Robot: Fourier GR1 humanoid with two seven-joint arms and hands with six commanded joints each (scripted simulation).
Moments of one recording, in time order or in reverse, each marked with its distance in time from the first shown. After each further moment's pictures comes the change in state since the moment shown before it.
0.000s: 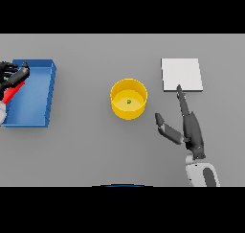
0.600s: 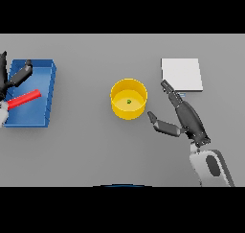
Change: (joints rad) left arm -0.027 -0.021 -0.018 0.056 -0.026 -0.014 -0.091; right arm -0.154 -0.166 0.061 0.040 0.120 0.142 0.096
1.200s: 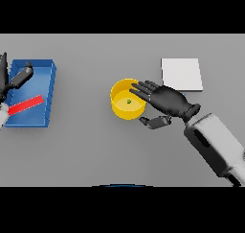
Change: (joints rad) left arm 0.016 0.013 -0.017 -0.028 -0.006 -0.001 0.003; right arm -0.400 -0.235 0.275 0.194 0.334 0.270 -0.074
